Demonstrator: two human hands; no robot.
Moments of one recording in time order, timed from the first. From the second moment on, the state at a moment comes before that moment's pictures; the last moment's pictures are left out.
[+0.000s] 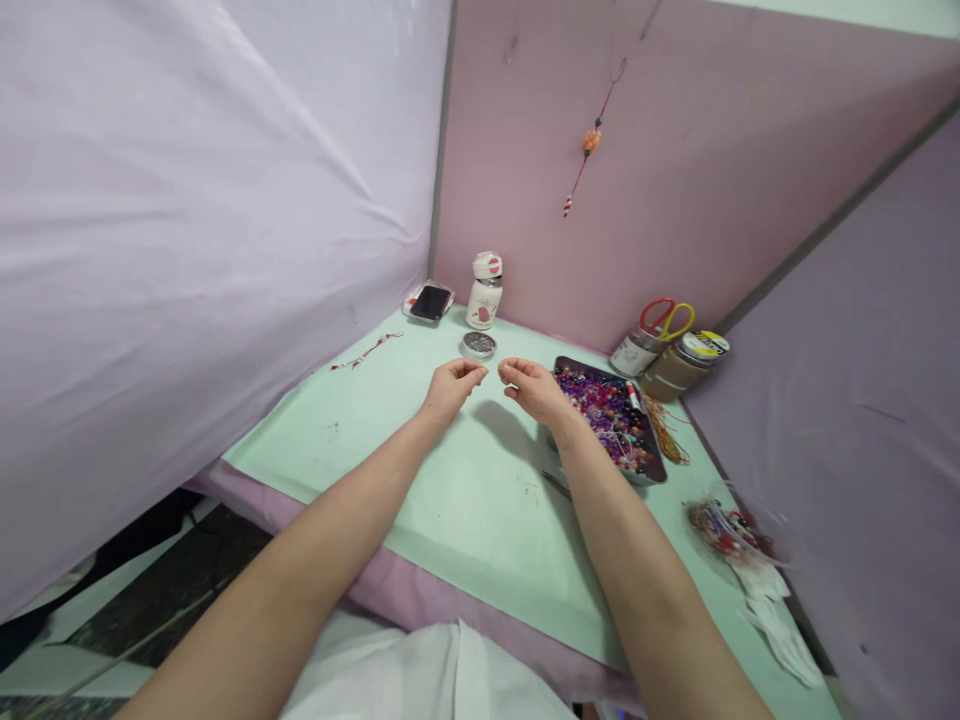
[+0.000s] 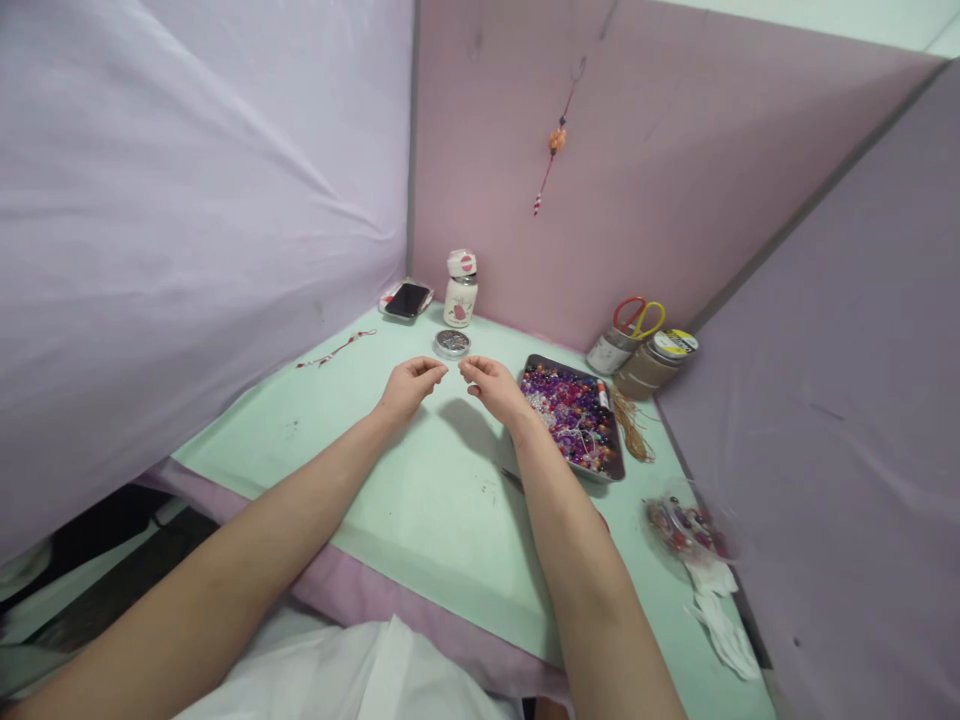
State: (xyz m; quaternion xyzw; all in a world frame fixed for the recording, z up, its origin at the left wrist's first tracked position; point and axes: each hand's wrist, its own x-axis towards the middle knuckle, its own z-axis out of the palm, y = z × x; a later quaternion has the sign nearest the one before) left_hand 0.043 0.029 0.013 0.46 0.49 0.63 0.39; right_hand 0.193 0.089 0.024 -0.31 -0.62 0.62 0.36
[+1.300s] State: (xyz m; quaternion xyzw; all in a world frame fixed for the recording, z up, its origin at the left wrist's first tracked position) left_hand 0.044 0.030 0.012 0.42 0.45 0.63 0.47; right_hand 0.187 0.080 0.036 -0.37 -0.79 0.29 0.40
